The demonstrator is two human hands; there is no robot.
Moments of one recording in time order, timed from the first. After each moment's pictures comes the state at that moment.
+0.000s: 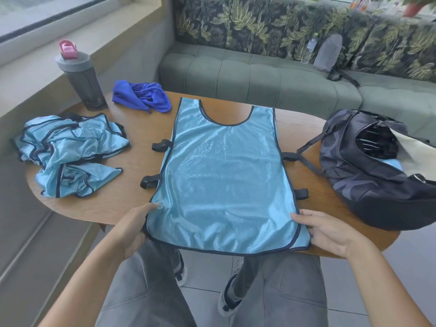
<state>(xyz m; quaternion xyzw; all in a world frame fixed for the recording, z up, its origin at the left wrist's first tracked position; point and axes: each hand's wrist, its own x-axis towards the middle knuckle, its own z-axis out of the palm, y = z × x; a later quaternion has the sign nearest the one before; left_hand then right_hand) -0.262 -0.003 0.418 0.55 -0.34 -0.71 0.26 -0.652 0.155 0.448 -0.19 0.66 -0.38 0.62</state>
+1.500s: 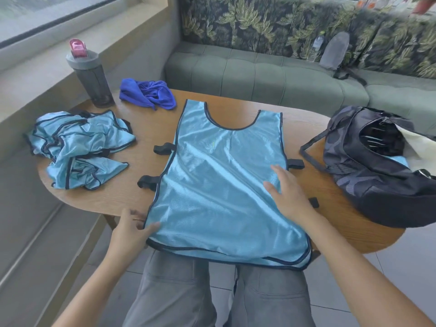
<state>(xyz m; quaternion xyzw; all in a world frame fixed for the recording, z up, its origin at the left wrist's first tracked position) -0.228 0.030 0.382 0.68 -0.53 -0.45 0.24 -0.620 0.084 0.417 -0.55 0.79 -0.20 0.19</state>
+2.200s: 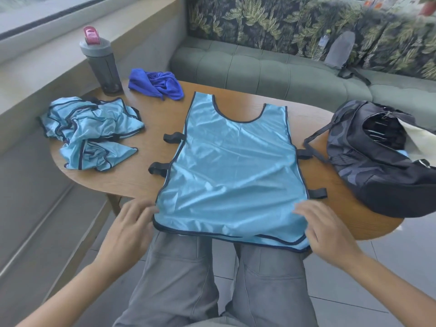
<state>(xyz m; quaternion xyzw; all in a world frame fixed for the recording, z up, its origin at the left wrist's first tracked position) -0.181 0.063 0.356 0.39 -0.88 -0.04 0.26 -0.642 0.216 0.391 -0.73 0.67 -0.14 -0.04</state>
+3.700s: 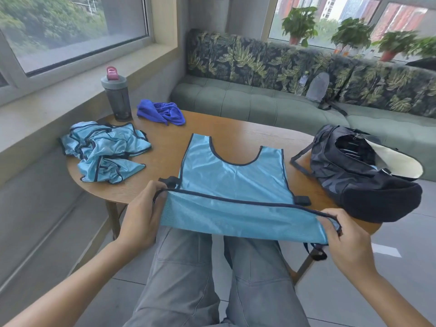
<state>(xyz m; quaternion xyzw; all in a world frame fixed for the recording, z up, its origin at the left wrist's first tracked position) -0.211 0.076 0.444 0.40 -0.77 -0.23 0.44 -0.599 0.272 0.459 -0.58 0.72 -0.37 -0.06</state>
